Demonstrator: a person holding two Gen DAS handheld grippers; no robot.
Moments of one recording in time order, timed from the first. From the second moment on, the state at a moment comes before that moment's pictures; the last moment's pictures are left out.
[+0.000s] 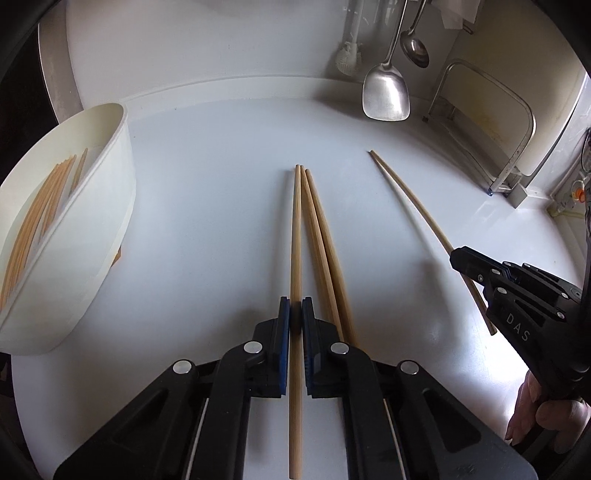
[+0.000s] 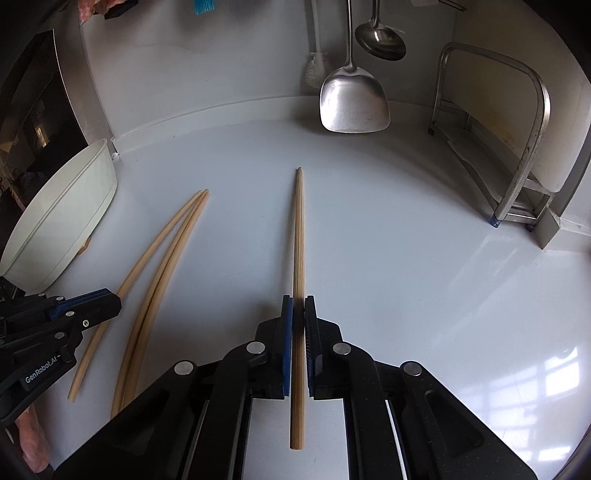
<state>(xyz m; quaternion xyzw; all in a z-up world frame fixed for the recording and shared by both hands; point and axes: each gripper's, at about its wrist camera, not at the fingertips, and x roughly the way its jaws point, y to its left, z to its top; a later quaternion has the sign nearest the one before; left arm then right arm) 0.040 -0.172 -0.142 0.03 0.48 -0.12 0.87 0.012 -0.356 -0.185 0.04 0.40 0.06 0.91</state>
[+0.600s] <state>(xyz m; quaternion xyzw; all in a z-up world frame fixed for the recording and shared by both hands) 0.044 -0.138 -0.073 0.02 0.45 -0.15 0.88 -0.015 -0.330 -0.119 0.07 0.37 0.05 0.93</state>
